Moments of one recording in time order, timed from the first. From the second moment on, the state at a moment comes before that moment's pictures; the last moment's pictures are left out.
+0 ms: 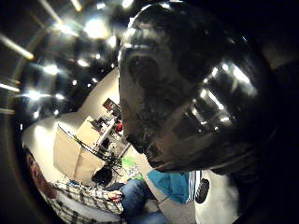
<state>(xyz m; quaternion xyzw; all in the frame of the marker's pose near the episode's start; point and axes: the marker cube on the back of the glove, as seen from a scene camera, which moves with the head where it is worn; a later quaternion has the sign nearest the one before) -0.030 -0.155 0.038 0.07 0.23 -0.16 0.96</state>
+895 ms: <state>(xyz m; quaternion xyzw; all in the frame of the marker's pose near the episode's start) -0.060 -0.166 0.129 -0.07 0.41 -0.27 0.87</state>
